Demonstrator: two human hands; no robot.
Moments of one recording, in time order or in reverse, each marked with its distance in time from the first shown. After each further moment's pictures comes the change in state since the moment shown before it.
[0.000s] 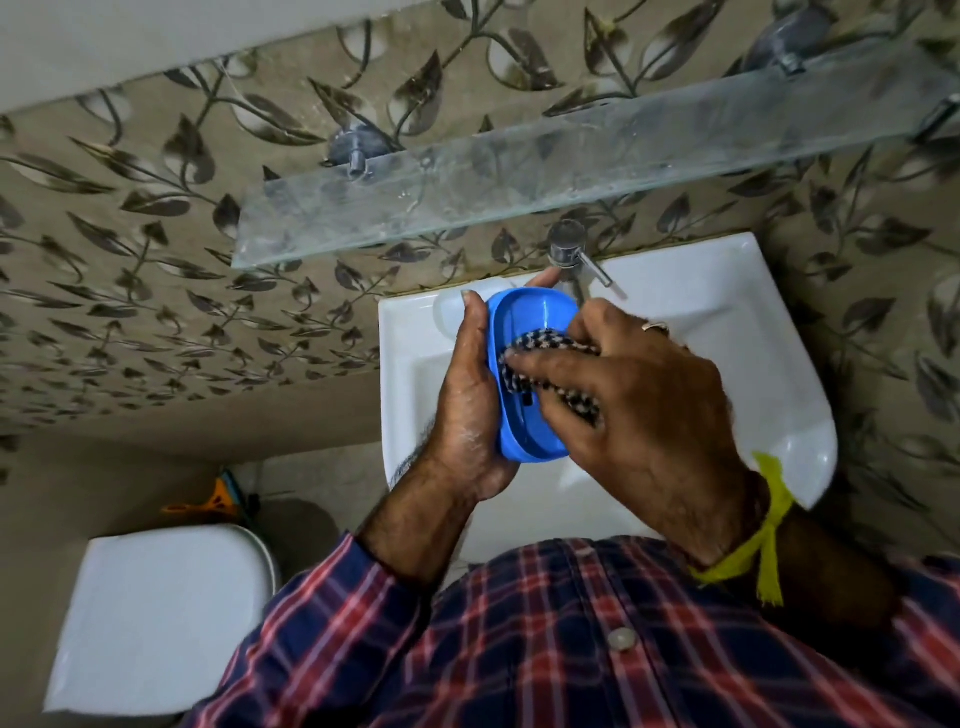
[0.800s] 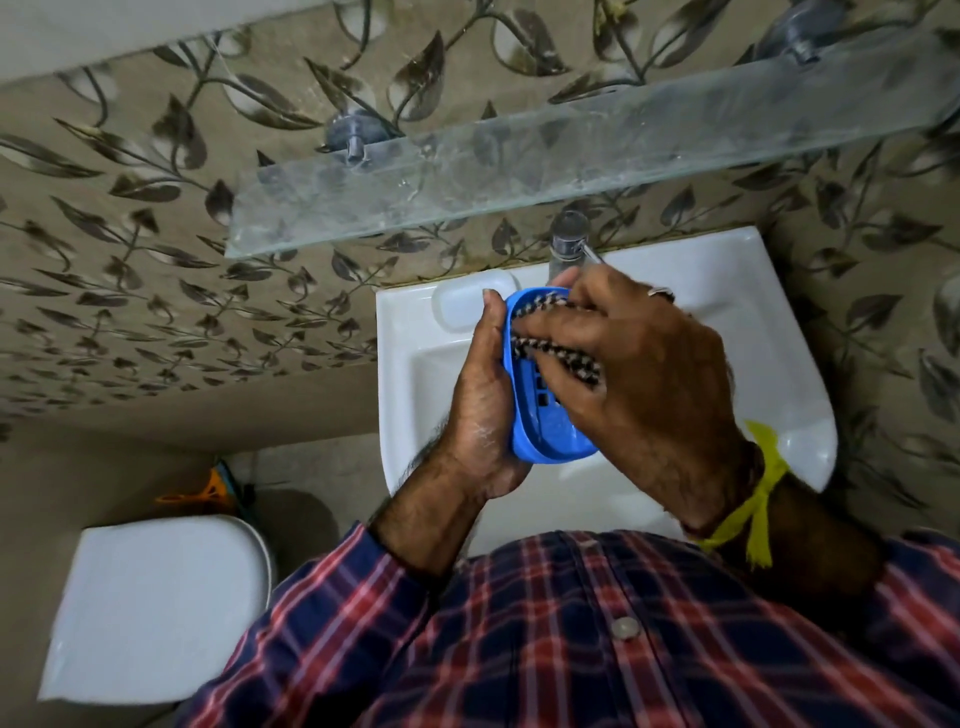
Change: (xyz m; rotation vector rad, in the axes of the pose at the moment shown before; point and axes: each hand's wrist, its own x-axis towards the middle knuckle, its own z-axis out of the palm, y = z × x) left_hand 0.004 -0.004 -0.004 -0.035 -0.011 -0.065; right_hand 0.017 0.004 0.002 0.013 0.000 -0.004
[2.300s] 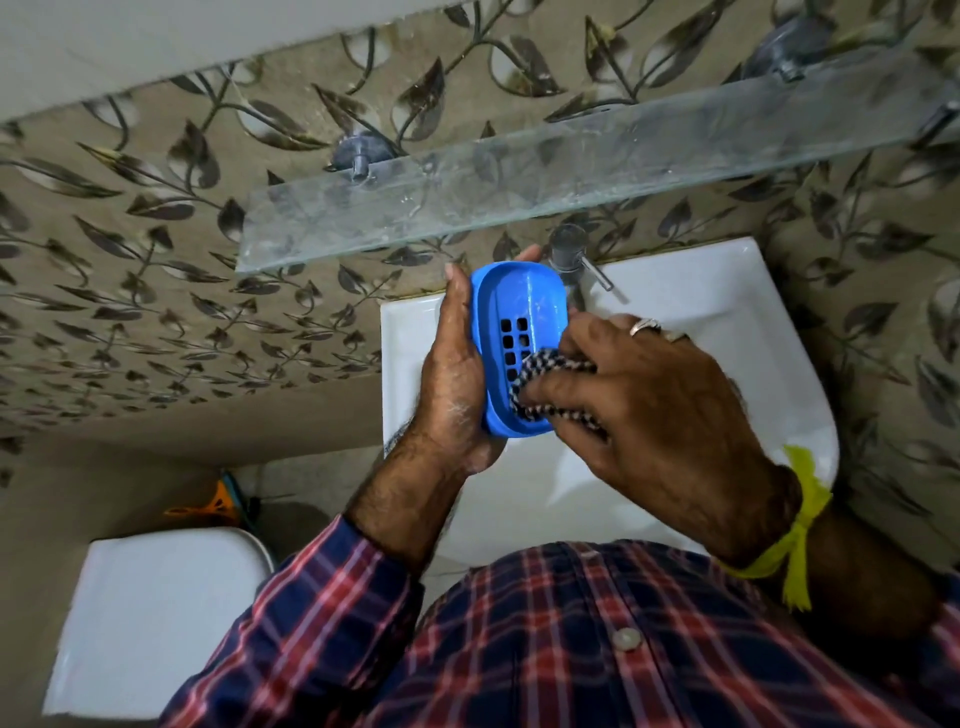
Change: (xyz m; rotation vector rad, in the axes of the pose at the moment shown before) left_hand 0.002 0.026 0.006 0.140 0.033 0.120; right_hand -0.017 0.008 -0.007 -0.129 -0.103 -0.192
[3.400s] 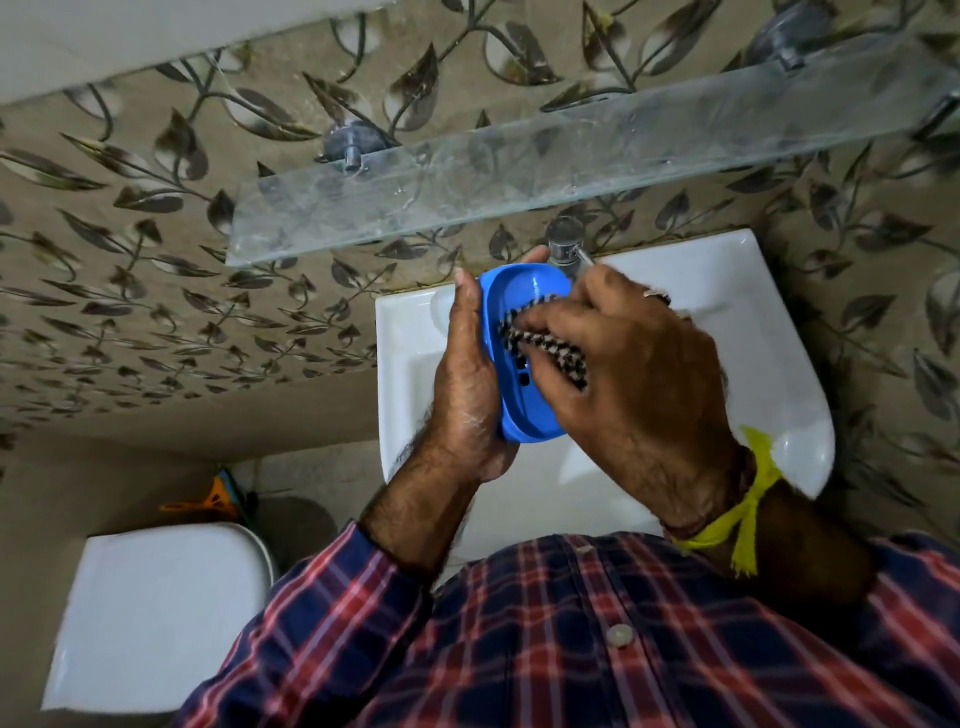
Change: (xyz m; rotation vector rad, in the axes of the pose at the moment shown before) left_hand -0.002 -0.013 0.007 0.011 0.072 0.051; right_hand 0.019 -0.011 0.006 0.080 0.167 0.251
